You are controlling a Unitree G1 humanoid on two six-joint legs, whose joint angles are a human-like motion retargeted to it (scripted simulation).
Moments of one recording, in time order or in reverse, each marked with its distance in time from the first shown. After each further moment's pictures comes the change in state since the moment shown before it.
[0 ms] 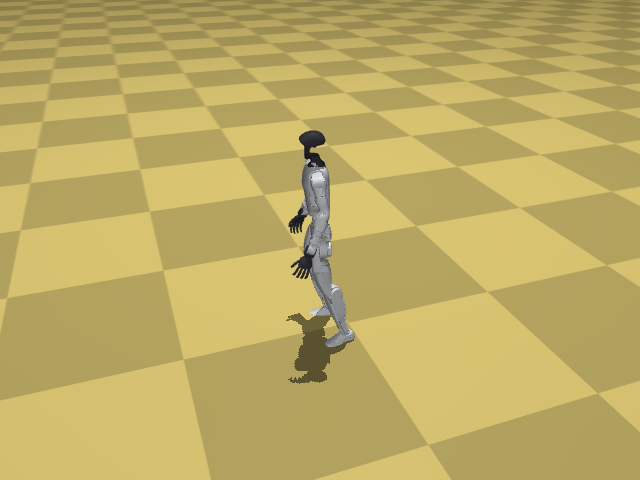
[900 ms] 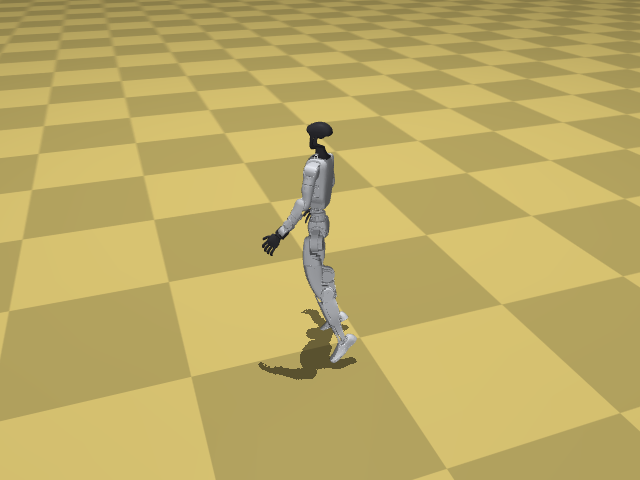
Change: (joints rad) left arm -0.155 -0.051 -0.056 0.008 0.107 0.022 -0.117; right arm -0.033 -0.055 -0.061 0.071 0.059 0.016 -0.007; waist -0.134 0.042 -0.055; left_leg 0.061 0.173 -0.015 0.119 0.659 -0.095; right_leg 0.130 0.190 0.300 -0.109 0.437 0.062
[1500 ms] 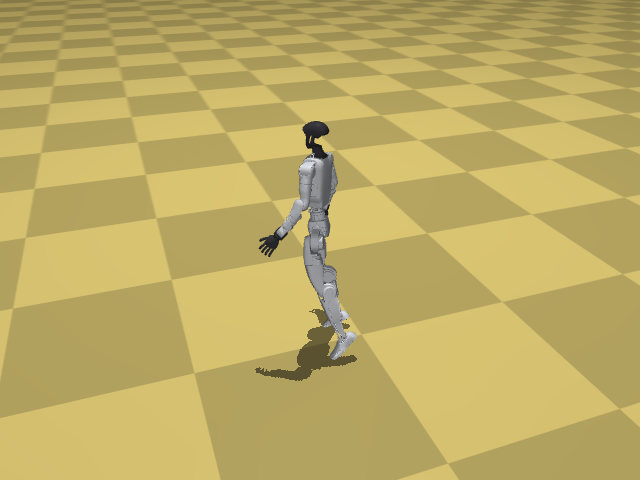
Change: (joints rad) left arm 0.097 0.027 0.169 -0.078 -0.105 -0.021 0.023; right arm 0.077 0.002 -0.083 -0.021 0.032 -0.010 -0.037; waist -0.066 -0.034 -0.049; left_leg -0.050 -0.127 -0.013 -0.080 0.048 0.050; right_leg -0.063 -0.137 -0.113 -0.024 0.001 0.000
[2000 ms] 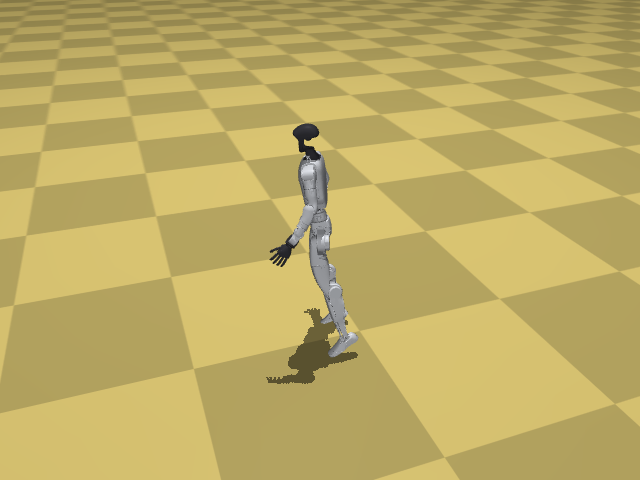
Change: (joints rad) left arm 0.012 0.016 0.051 -0.053 -0.024 -0.063 0.046; right arm 0.052 -0.016 -0.027 -0.019 -0.029 -0.003 0.045; waist 0.105 -0.045 0.065; left_leg -0.088 -0.002 -0.152 -0.087 -0.133 -0.082; right_leg -0.061 -0.007 -0.116 -0.019 -0.015 0.000
